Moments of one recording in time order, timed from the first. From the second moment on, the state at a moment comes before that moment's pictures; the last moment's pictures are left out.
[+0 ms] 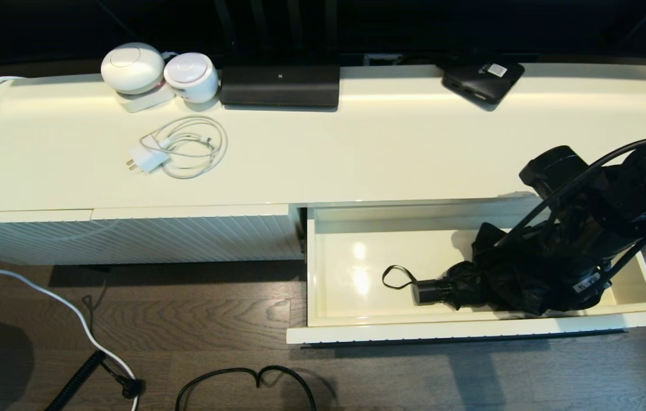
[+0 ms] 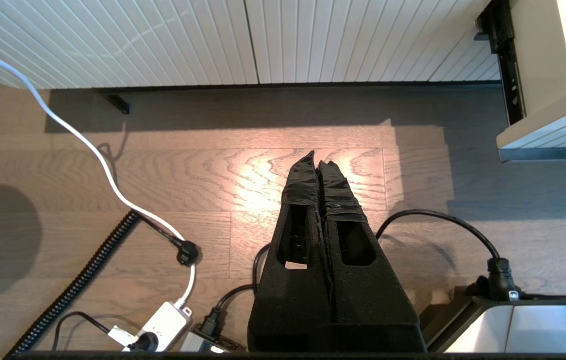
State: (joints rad) left arm 0.00 0.00 0.00 -0.01 0.00 -0.01; right arm 0.24 1.83 -1.41 0.70 -0.30 1.43
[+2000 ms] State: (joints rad) left arm 0.00 0.00 0.00 -0.01 0.00 -0.01; right arm 0.27 1.73 -1.41 0.73 -0.28 1.42
